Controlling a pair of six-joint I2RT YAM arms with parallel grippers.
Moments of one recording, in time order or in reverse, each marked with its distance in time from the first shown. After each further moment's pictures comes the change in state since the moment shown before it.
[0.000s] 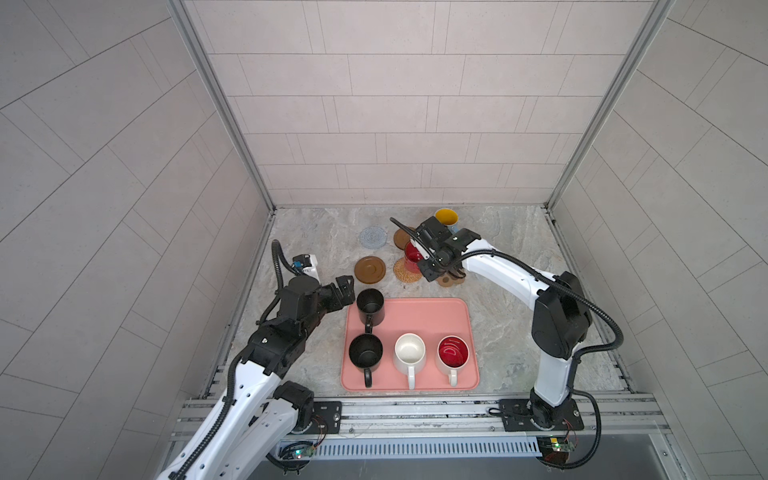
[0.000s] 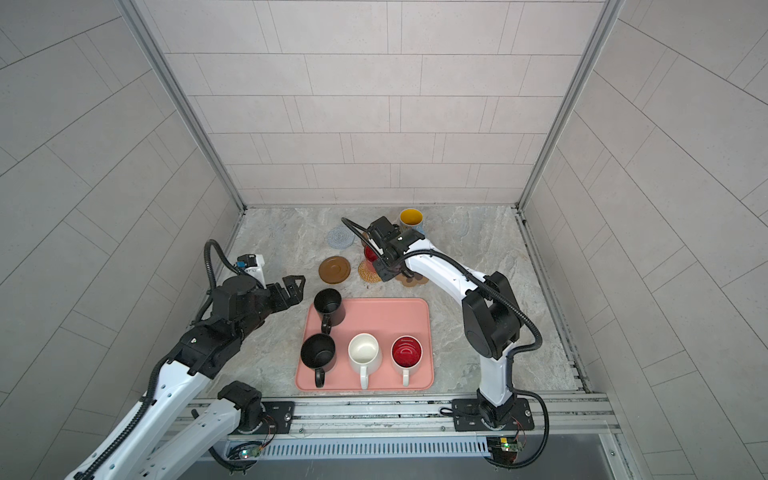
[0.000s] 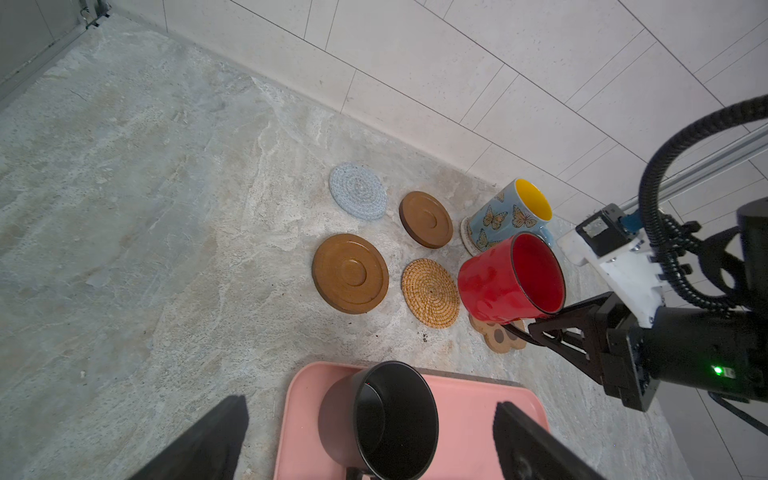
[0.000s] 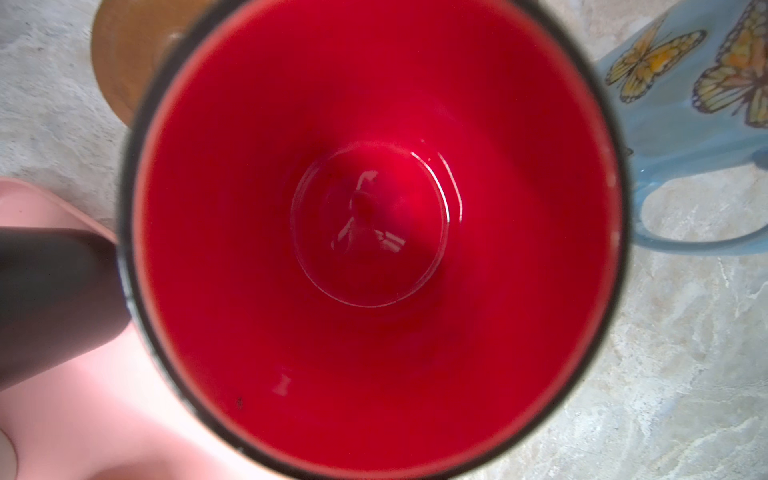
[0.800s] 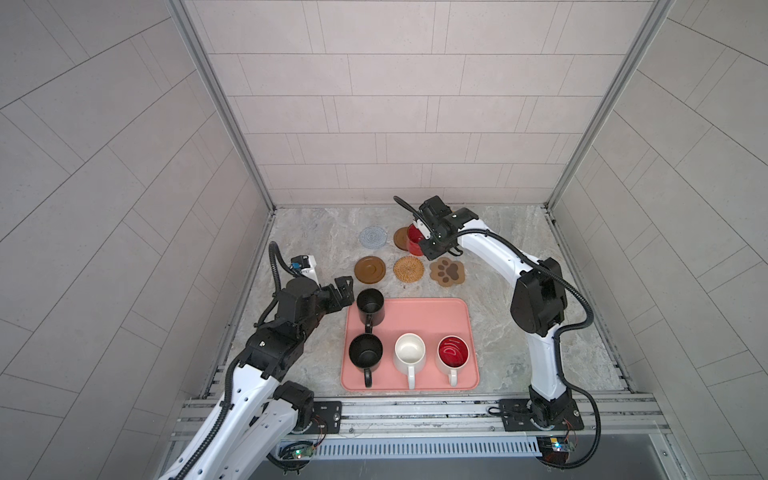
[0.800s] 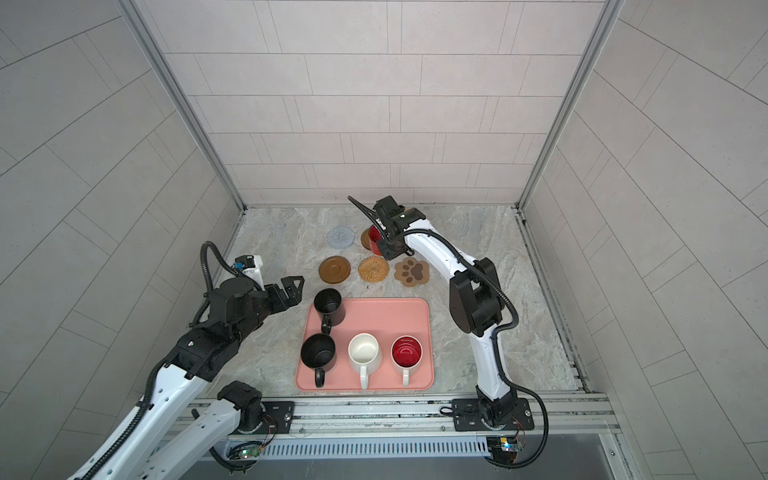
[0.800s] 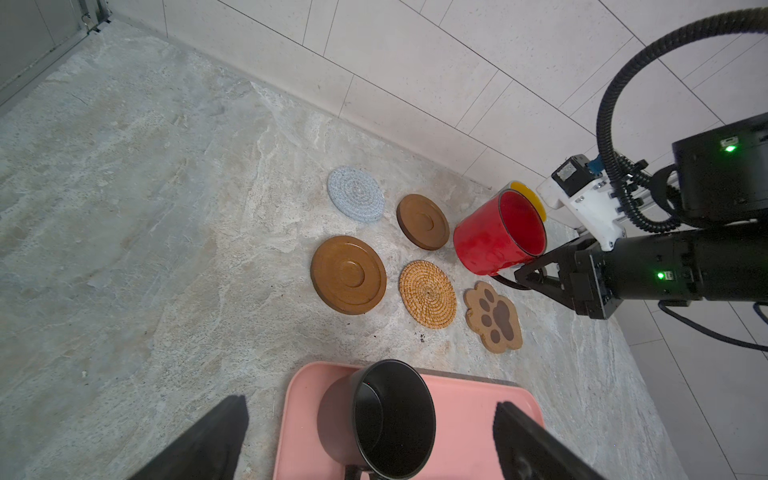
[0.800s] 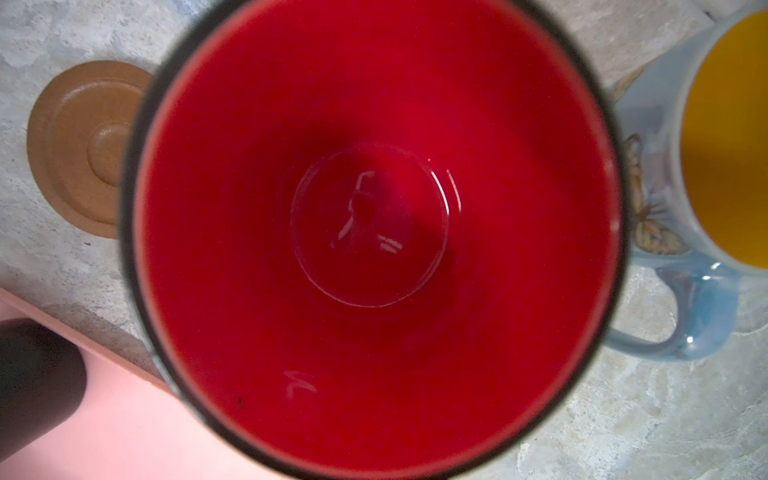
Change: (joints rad) left arm 0.000 -0.019 -0.003 -0.008 0.000 0.000; right arm -0.113 0.216 0.322 -0.098 -0.045 -0.065
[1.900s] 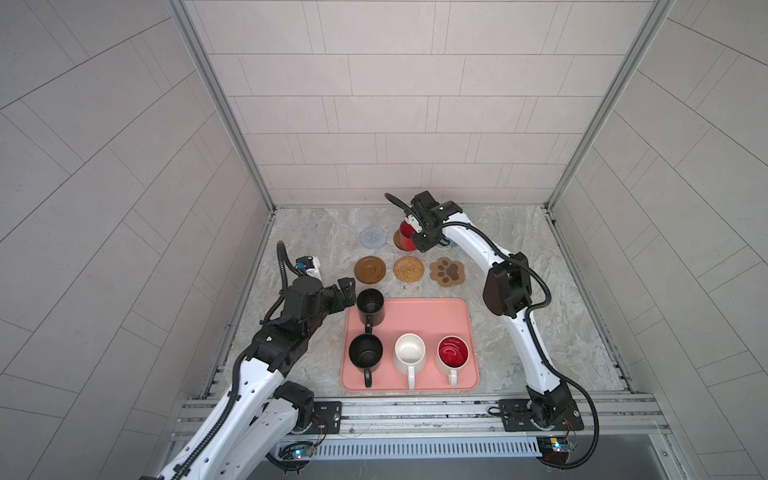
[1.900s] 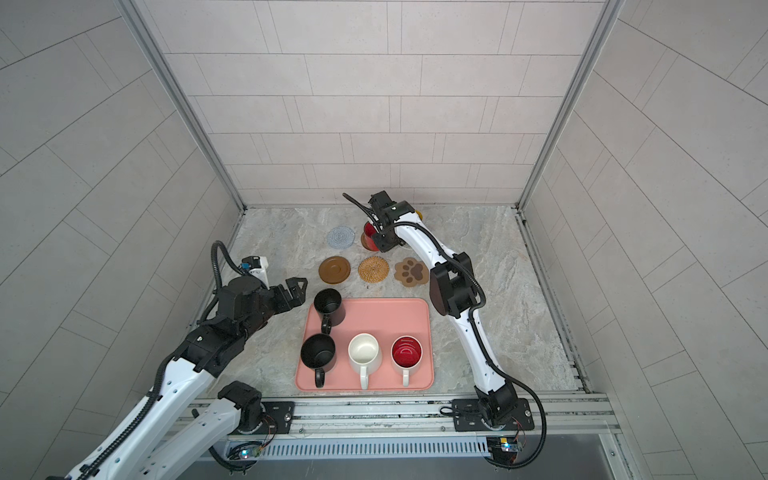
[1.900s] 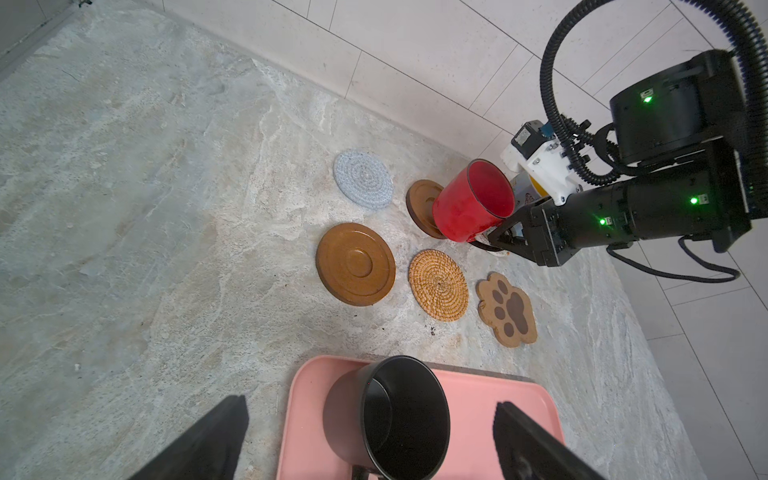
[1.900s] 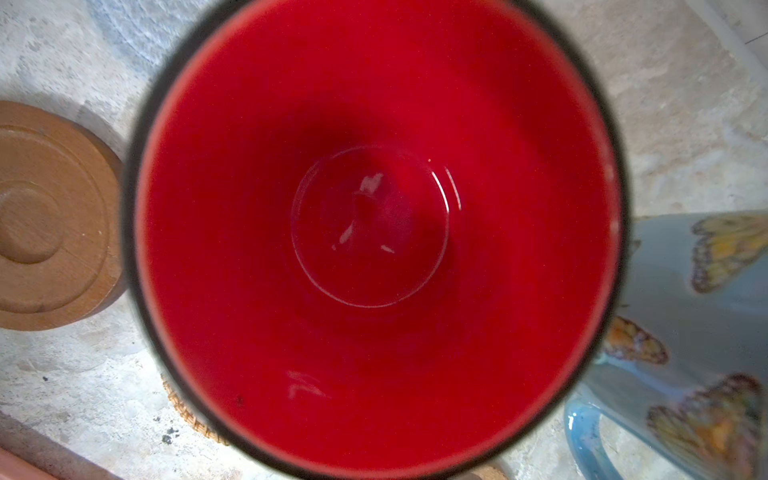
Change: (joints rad) left arm 0.000 0.045 -0.031 0.035 0.002 -0.001; right arm -0.031 0.337 0.423 -0.117 -0.022 -0.091
